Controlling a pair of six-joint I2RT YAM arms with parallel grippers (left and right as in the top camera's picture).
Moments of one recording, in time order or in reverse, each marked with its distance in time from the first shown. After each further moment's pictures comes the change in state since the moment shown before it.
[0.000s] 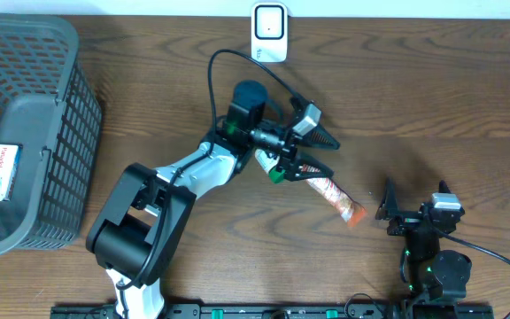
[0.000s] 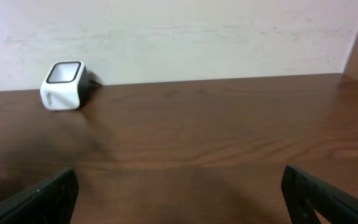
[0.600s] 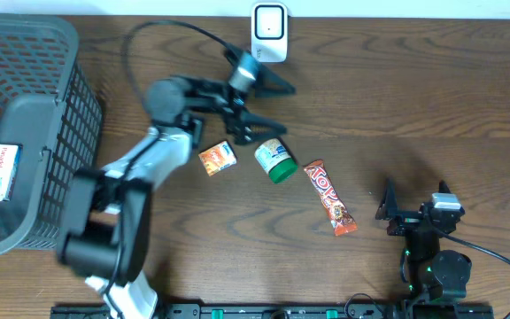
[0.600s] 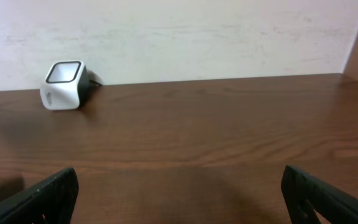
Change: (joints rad) left arm 0.278 -0.089 0.055 0.793 0.084 -0.826; right arm 0.000 0.000 0.000 0.000 0.000 0.000
